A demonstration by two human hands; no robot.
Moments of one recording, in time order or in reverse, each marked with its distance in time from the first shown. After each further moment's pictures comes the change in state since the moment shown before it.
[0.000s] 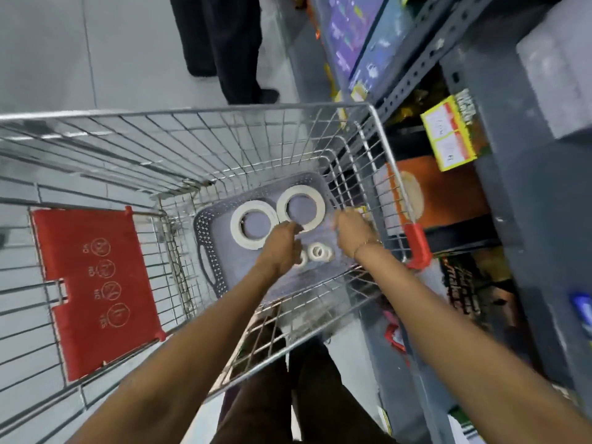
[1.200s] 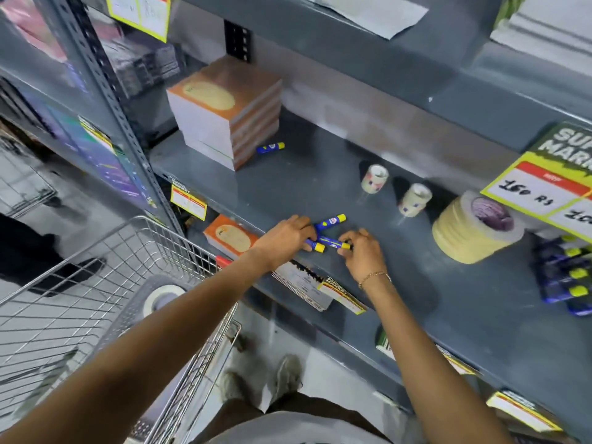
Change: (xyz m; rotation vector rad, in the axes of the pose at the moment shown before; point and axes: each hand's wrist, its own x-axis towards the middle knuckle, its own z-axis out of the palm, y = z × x) left_hand -0.057 0.351 0.053 0.478 -0.280 1.328; right_hand -0.309 0.212 -0.045 0.593 0.777 0.713
